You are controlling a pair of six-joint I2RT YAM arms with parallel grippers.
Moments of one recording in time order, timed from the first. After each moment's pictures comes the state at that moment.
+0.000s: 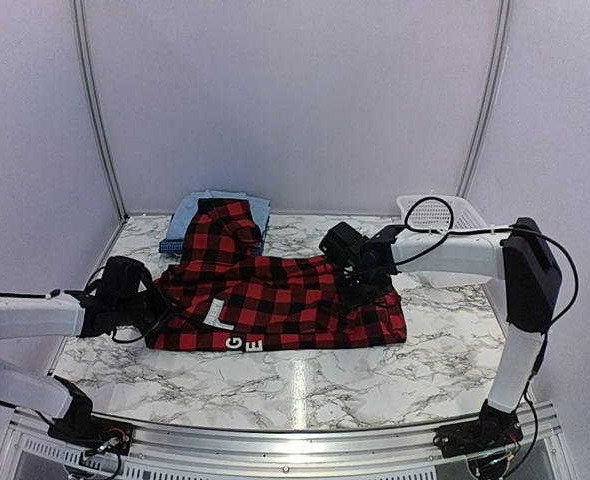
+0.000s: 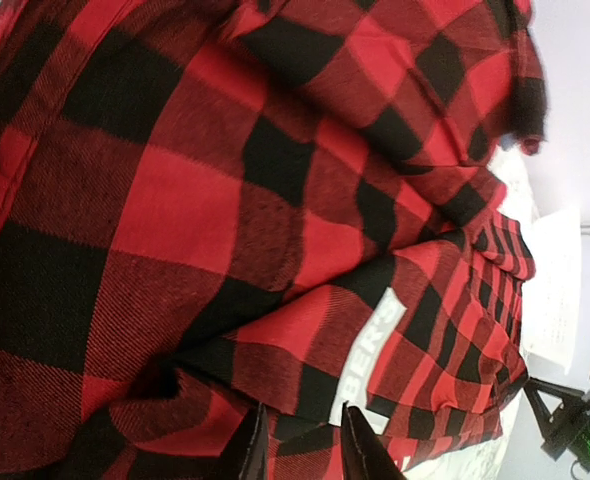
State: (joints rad) left arm -0.44 1.27 0.47 0.04 0.09 -1.07; right arm 0.79 1.86 1.36 -0.76 0.39 0.47
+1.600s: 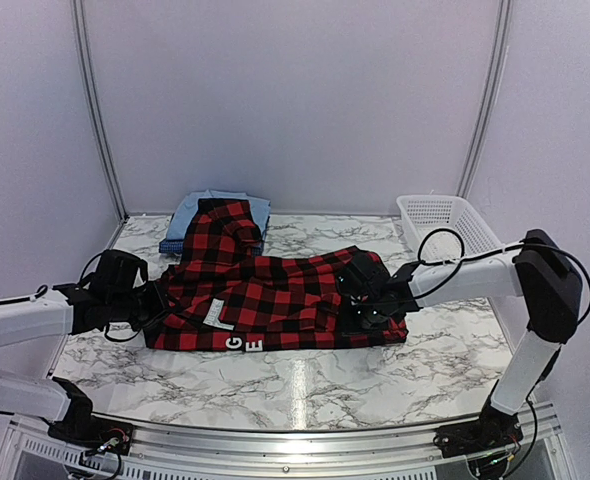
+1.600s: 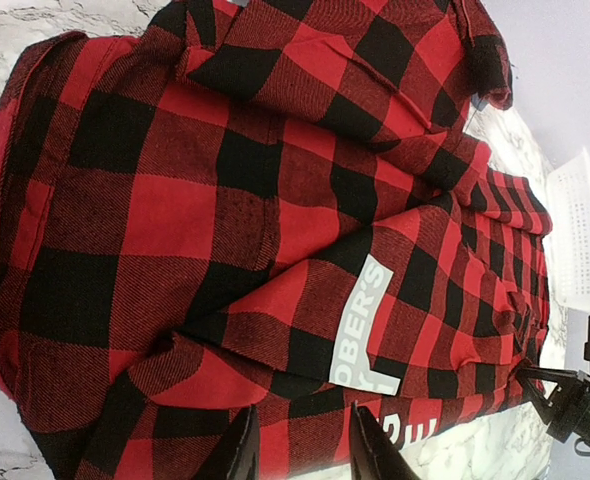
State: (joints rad) left arm -0.46 1.13 0.53 -0.17 0.04 -0.87; right arm 0.82 1.73 1.00 -0.40 0.18 0.66
